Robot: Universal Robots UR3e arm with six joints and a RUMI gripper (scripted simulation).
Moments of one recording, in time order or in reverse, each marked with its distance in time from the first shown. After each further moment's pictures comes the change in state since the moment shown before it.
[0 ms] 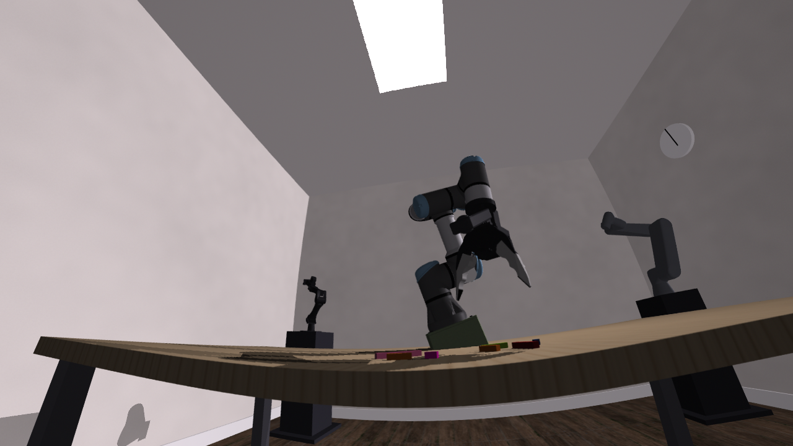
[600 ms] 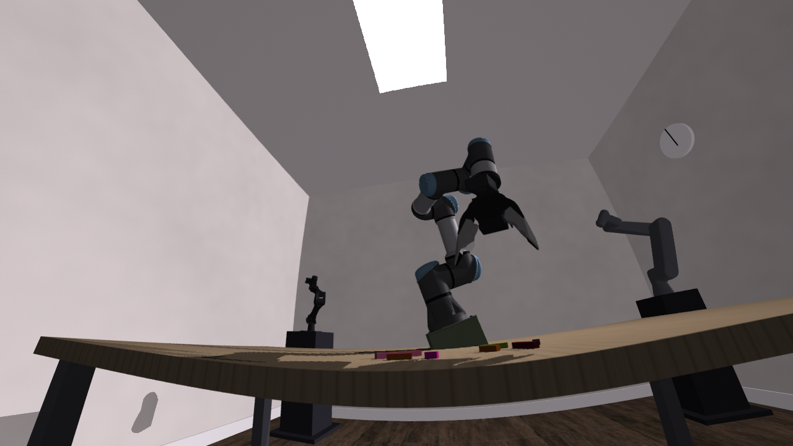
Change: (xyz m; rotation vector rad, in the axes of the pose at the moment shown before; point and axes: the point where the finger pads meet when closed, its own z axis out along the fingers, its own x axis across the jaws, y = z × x) arm -0.033 -0.023 -0.063 0.129 -0.002 -0.246
